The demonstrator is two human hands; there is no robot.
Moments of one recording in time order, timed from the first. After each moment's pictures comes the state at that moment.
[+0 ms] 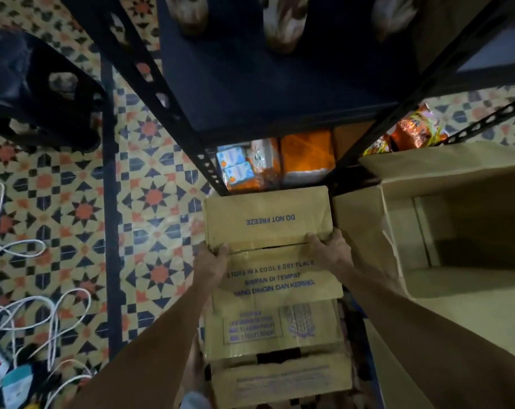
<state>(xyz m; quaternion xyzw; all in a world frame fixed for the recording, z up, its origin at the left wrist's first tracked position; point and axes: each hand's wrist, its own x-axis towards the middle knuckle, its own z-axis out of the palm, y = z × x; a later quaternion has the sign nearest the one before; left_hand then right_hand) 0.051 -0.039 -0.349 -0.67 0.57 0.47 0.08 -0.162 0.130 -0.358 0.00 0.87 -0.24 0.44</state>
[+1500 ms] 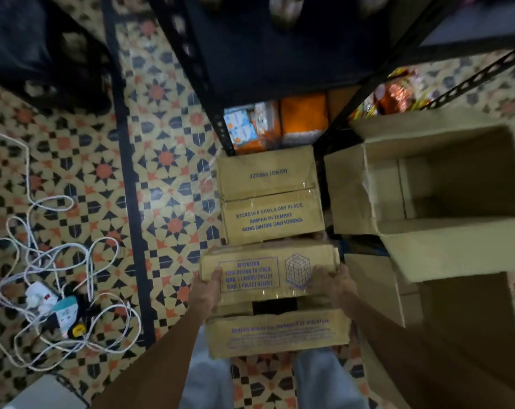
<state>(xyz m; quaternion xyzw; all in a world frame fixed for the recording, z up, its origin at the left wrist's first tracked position) 0.188 0.067 -0.246 -0.74 0.41 0.49 0.21 -0.035 0.275 -0.266 0.12 0.84 -0.17 0.51</state>
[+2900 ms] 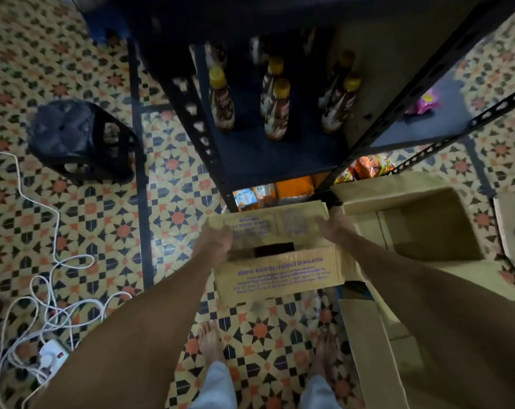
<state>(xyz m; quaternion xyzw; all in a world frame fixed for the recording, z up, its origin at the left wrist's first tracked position) 0.020 -0.092 -0.108 -0.66 0.59 0.42 0.18 -0.205 0.089 -0.139 -0.07 0.89 -0.15 0.43</state>
